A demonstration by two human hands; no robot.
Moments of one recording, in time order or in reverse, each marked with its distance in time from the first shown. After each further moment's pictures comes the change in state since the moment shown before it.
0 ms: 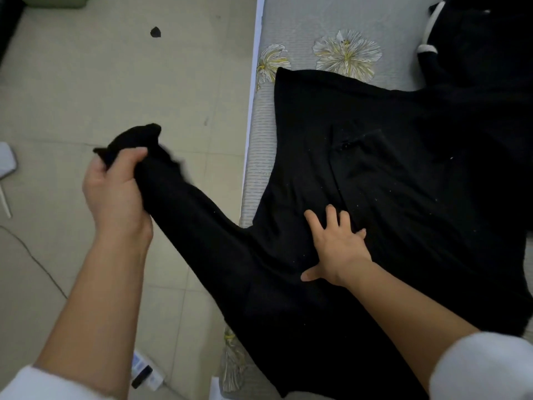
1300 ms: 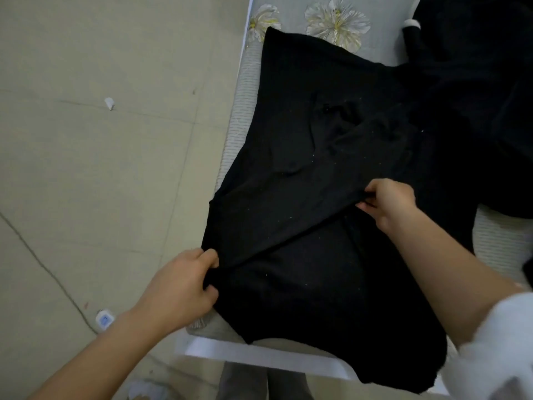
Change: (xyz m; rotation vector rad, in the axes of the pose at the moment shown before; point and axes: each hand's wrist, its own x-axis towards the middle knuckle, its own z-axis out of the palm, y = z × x) left_hand -0.164 -0.095 -0.079 1.519 -0.908 0.209; right_hand -0.016 0.101 0.001 1.802 0.400 0.675
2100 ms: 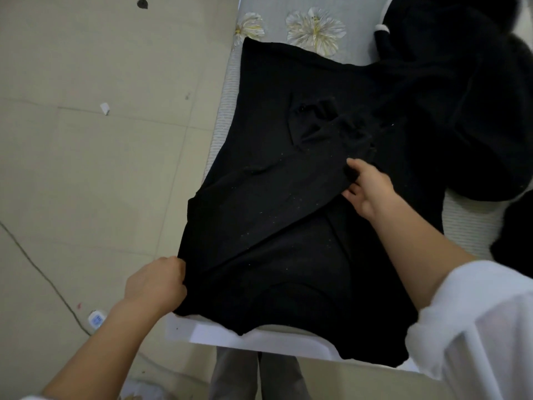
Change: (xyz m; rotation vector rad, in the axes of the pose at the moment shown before) left_hand -0.013 0.004 0.018 0.234 -0.200 -0.421; right_hand -0.003 0.002 -0.018 0.153 -0.178 0.000
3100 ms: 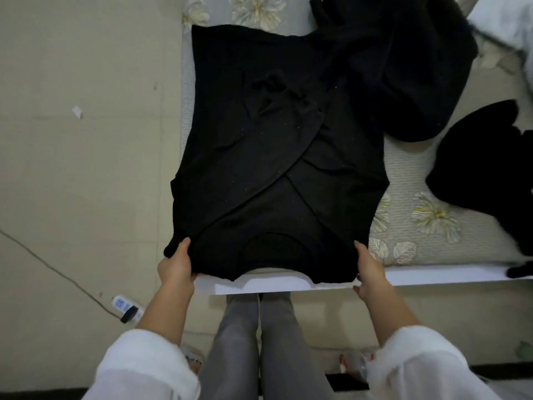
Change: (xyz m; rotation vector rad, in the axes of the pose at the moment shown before) left_hand -0.054 0.051 0.017 -1.711 0.117 -0.673; right_hand -0.118 0.132 -0.172 -0.110 0.373 0.400
